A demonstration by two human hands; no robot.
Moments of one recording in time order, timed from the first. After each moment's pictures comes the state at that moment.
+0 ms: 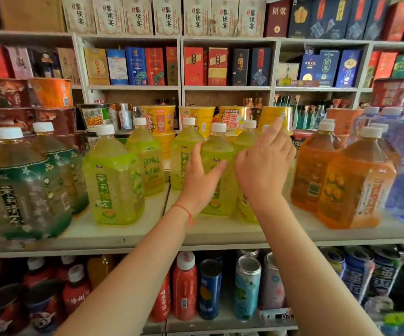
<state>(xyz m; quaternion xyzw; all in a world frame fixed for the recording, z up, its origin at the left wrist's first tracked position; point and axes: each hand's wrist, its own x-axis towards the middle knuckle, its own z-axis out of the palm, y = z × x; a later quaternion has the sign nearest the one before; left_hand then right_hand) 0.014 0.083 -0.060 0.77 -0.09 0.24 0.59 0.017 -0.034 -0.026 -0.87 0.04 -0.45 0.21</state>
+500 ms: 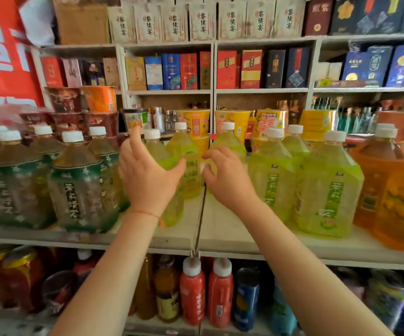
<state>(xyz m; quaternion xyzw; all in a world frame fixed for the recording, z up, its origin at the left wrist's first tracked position) -0.045 0.210 -0.036 0.79 0.13 0.53 0.27 0.024 0.065 -0.038 -0.84 -0.33 -0.30 0.32</state>
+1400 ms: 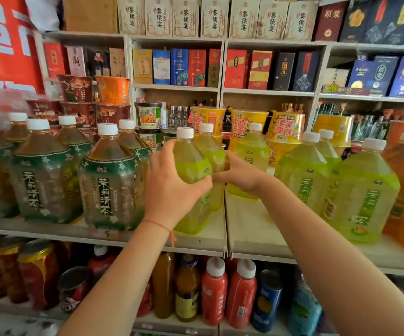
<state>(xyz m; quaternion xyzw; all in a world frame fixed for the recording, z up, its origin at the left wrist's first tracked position) -0.052 0.254 -0.062 0.83 0.06 0.45 0.33 0.075 0.107 -0.032 -0.79 -0.34 0.09 0.51</state>
